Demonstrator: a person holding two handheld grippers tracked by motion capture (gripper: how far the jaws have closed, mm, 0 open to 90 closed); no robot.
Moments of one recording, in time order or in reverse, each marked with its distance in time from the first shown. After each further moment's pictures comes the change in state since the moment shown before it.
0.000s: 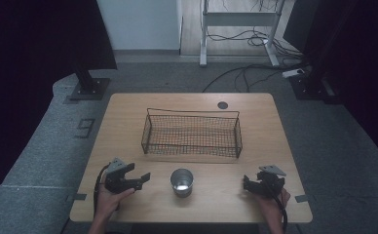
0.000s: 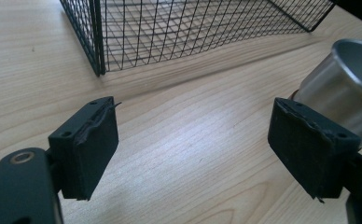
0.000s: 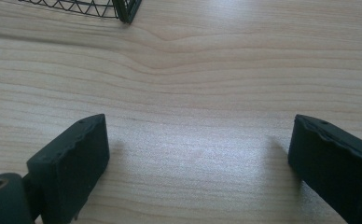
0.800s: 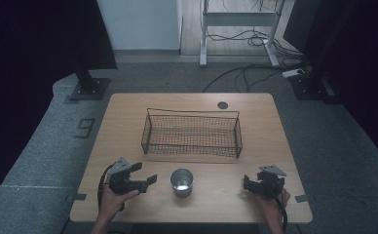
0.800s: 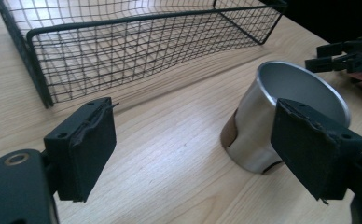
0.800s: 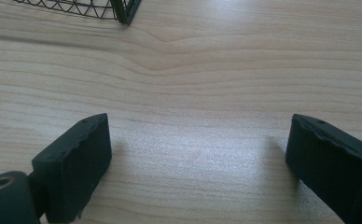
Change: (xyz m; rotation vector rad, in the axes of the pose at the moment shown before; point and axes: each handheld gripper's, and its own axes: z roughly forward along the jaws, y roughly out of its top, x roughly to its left) left arm -0.024 0.014 -0.004 -0.028 -0.105 0.047; right arm -0.001 0.000 0.000 -0.006 -0.002 0.002
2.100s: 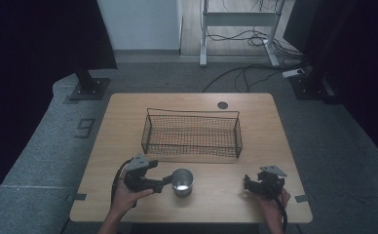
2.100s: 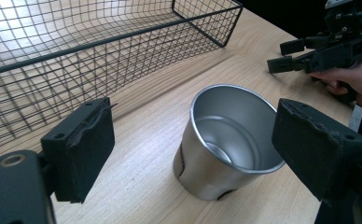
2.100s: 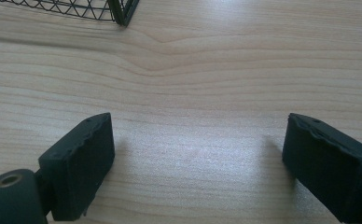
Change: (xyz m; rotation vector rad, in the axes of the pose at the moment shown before) left arm -0.038 0.029 0.024 0.046 -0.085 0.077; right arm -0.001 -0.001 -0.001 -0.006 -0.006 0.005
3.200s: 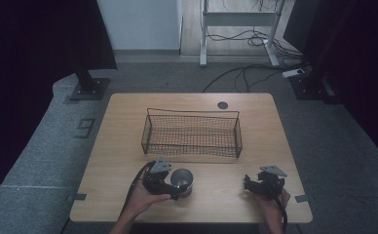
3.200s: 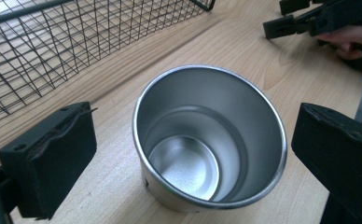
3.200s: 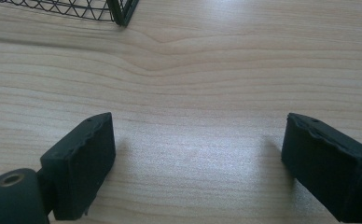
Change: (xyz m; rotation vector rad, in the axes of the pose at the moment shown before) left arm -0.027 0.002 0.046 0.141 0.004 0.072; right arm 0.000 0.000 0.000 -0.001 -0.002 0.003
